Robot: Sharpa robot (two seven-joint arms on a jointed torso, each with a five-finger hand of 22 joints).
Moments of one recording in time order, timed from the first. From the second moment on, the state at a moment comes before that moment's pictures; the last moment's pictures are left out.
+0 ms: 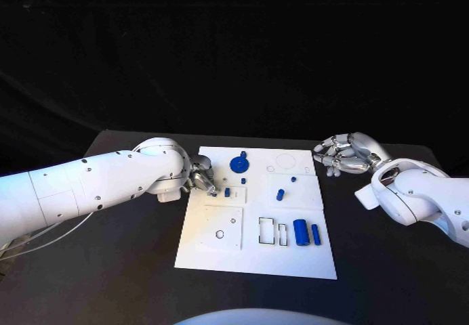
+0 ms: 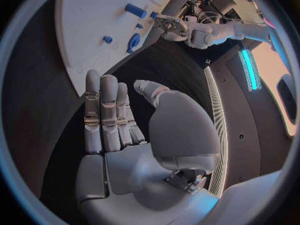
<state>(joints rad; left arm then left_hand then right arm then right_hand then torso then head) 1.24 -0.77 -0.05 1.43 -1.11 0.19 -0.50 1.11 -0.22 0.82 0.19 0.19 0.89 0.06 0.75 0.72 1.30 -0.02 1.19 0.85 1.46 -0.07 1.51 1.31 0.11 1.34 0.03 1.34 1.16 1.24 -0.90 -0.13 1.45 -0.72 -0.43 0.14 1.20 -0.17 0.50 0.08 0.38 0.73 0.17 0.46 0.44 0.98 0.09 0.81 0.67 1.29 0.01 0.83 0.67 0.17 1.09 0.12 0.48 0.80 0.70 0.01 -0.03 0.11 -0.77</state>
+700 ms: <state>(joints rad) 1.23 -0.78 -0.05 1.43 -1.10 0.19 -0.51 1.02 -0.23 0.58 0.29 0.18 0.91 0.04 0.73 0.68 1.31 -0.03 1.19 0.86 1.47 -0.08 1.51 1.31 0.11 1.34 0.03 1.34 1.16 1.24 -0.90 -0.13 1.45 -0.72 -0.43 0.14 1.19 -0.17 0.50 0.08 0.38 0.73 0.17 0.46 0.44 0.97 0.09 0.81 0.67 1.29 0.01 0.82 0.67 0.17 1.09 0.12 0.47 0.79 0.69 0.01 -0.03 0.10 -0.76</state>
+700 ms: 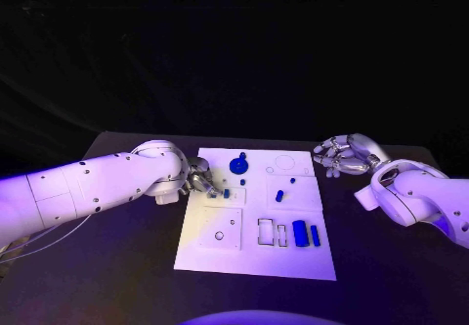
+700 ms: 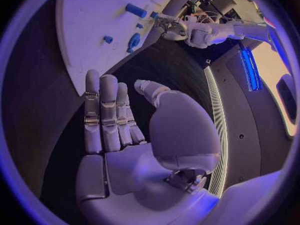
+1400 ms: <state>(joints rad) 1.23 -0.82 -0.03 1.46 -1.07 0.13 -0.50 1.00 -0.24 0.39 0.29 0.16 0.87 0.06 0.72 0.67 1.23 -0.02 1.13 0.77 1.47 -0.08 1.48 1.31 0.11 1.30 0.04 1.28 1.07 1.24 -0.90 -0.13 1.45 -0.72 -0.43 0.14 1.19 -0.17 0.50 0.08 0.38 0.73 0.17 0.46 0.44 0.97 0.09 0.81 0.67 1.29 0.01 0.82 0.67 0.17 1.09 0.12 0.47 0.79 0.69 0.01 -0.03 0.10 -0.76</state>
